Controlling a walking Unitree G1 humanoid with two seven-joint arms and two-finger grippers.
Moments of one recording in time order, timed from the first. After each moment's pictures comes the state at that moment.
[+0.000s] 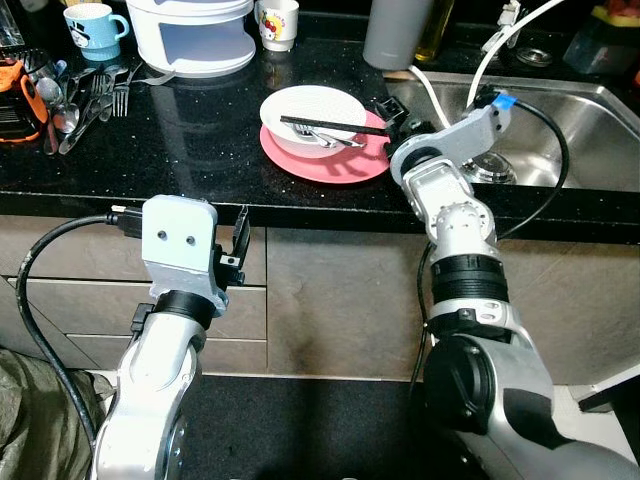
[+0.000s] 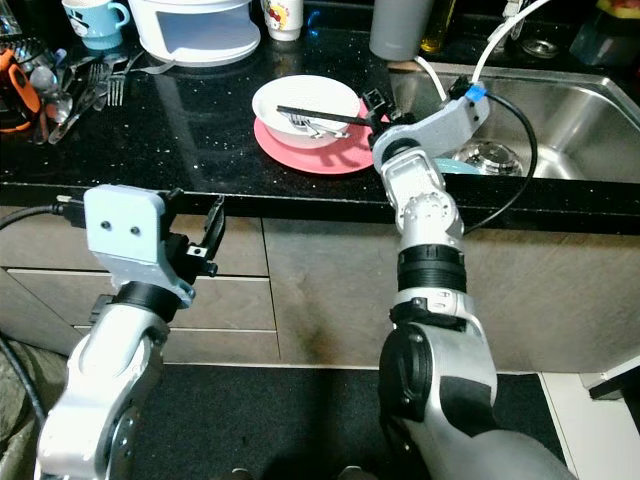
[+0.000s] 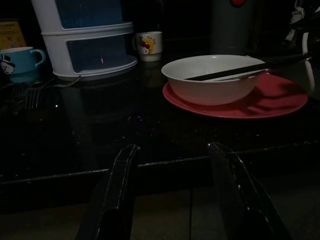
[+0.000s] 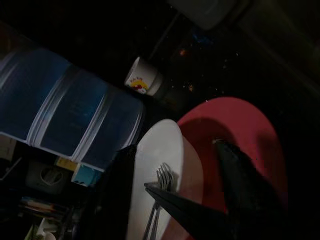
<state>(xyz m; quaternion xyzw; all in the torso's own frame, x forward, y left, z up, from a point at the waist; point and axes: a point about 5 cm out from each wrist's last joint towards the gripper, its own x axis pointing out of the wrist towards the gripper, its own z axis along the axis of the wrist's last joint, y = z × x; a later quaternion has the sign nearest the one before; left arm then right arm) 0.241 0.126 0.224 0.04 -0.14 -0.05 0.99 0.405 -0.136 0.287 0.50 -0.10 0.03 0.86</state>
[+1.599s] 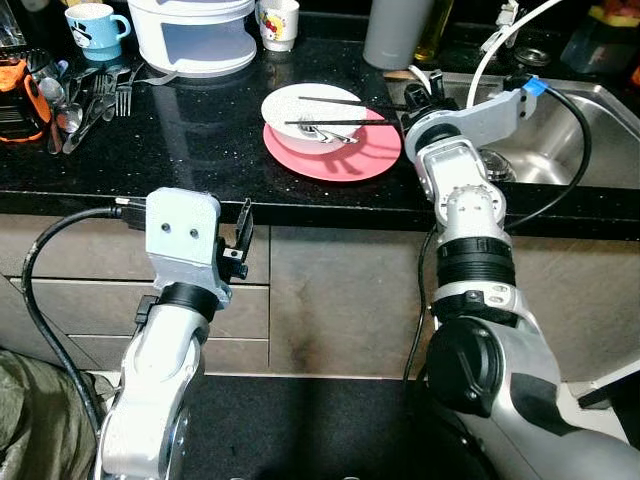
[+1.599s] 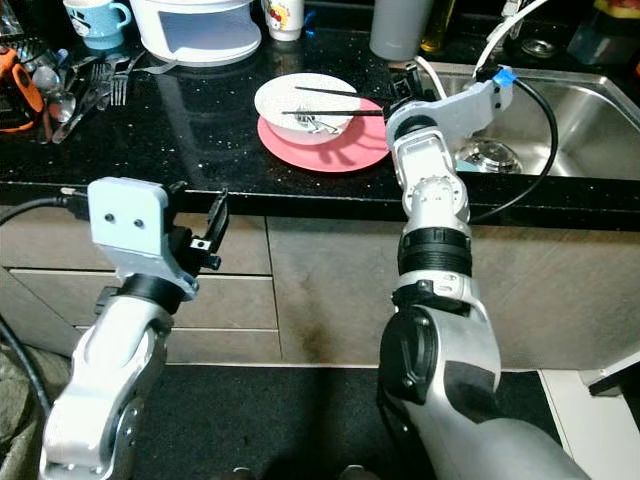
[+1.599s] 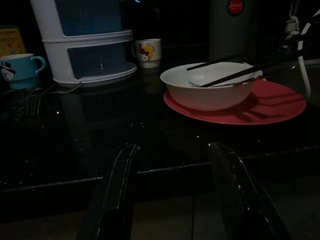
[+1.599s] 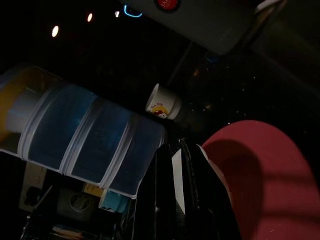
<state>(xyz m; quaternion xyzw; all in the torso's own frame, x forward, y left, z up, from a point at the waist) 0.247 0.123 0.227 0.04 -0.15 -0.06 0.99 0.407 -0.148 0.306 0.55 -0.14 0.02 0.82</state>
